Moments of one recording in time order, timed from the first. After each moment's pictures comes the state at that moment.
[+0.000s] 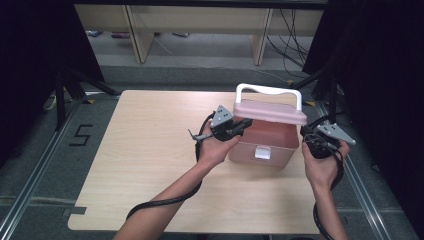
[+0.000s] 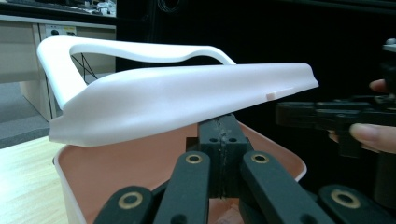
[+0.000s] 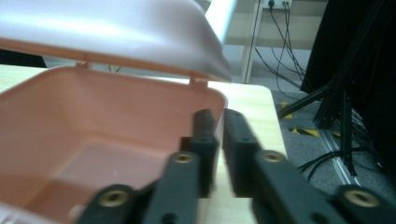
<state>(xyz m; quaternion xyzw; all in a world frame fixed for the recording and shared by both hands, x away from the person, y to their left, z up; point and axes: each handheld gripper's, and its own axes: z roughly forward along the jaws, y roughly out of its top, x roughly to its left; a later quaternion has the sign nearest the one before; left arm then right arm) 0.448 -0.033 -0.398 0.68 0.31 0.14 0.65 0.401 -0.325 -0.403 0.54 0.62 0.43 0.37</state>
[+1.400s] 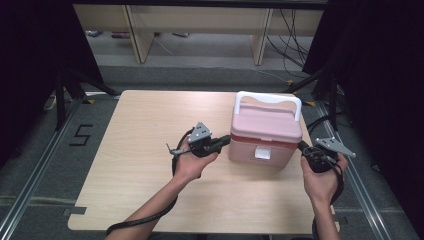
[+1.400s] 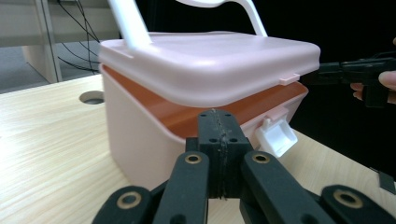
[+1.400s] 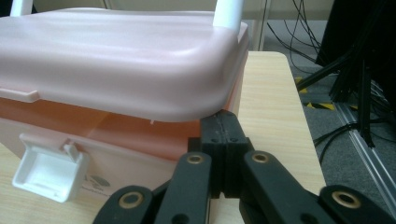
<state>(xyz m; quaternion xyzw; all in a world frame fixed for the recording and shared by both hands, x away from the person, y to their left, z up) 0.421 0.030 -0.431 0.72 0.32 0.13 0.61 0.372 -0.317 -0.417 0.57 0.62 0.42 0.32</state>
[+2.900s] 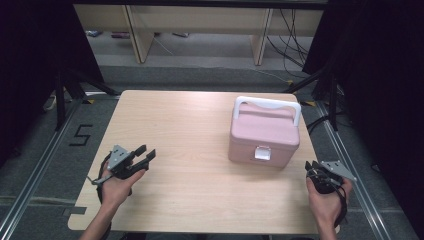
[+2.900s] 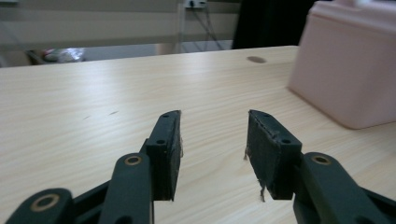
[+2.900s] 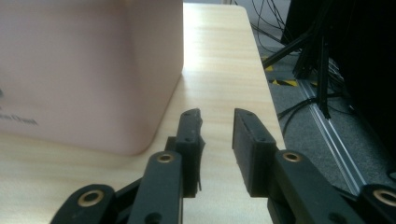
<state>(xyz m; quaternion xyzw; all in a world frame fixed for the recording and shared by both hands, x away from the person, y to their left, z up) 0.372 0.239 -0.497 0.65 0.45 0.28 0.54 0.342 -0.349 -0.480 0.60 0.62 0.36 0.35</state>
